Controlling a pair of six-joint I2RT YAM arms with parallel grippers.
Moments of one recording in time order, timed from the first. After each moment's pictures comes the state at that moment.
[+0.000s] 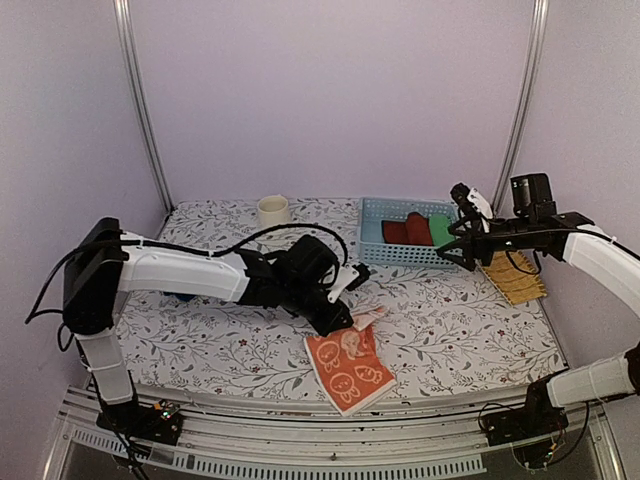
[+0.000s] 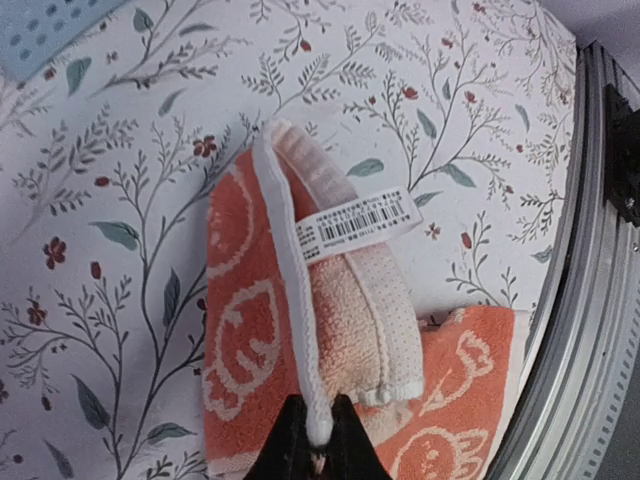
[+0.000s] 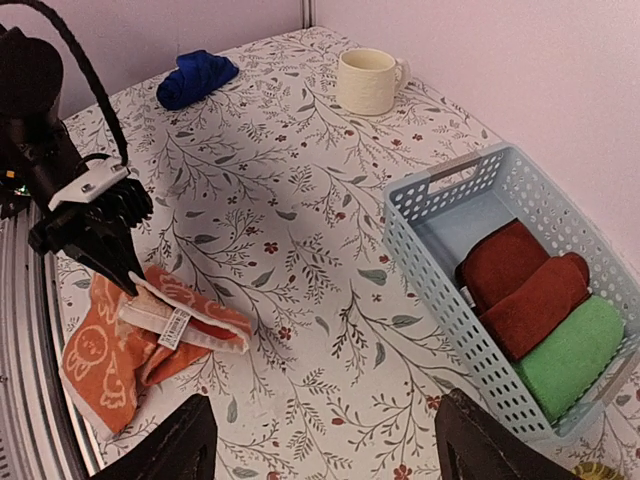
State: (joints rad) left arm -1.02 1.83 1.25 -0.24 0.17 -0.14; right arm 0.22 1.22 1.00 -0.44 -0.65 -0.46
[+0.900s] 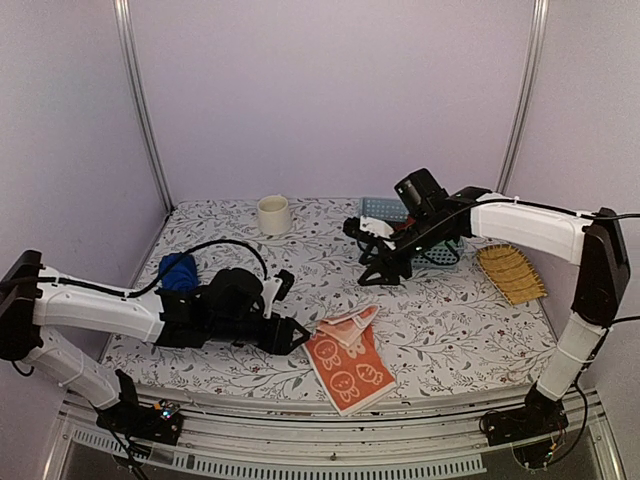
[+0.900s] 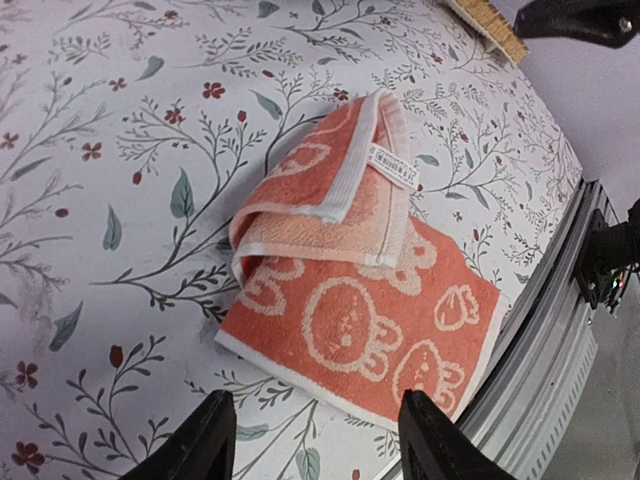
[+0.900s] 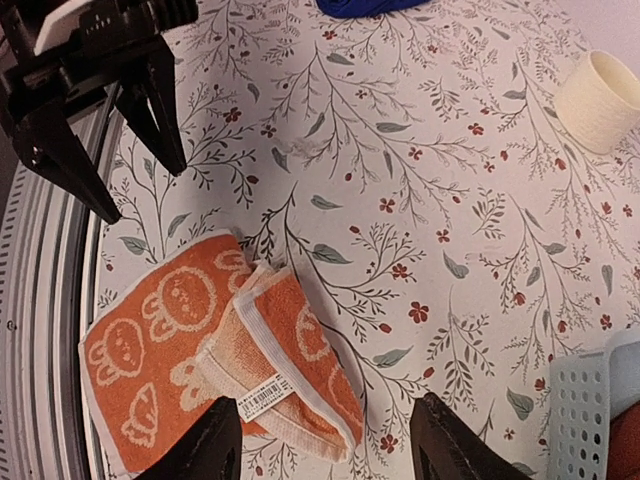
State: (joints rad) left arm -1.05 1.40 0.68 0.03 -0.02 -0.56; right arm 0.65 1.72 1.40 -0.63 -0.55 -0.64
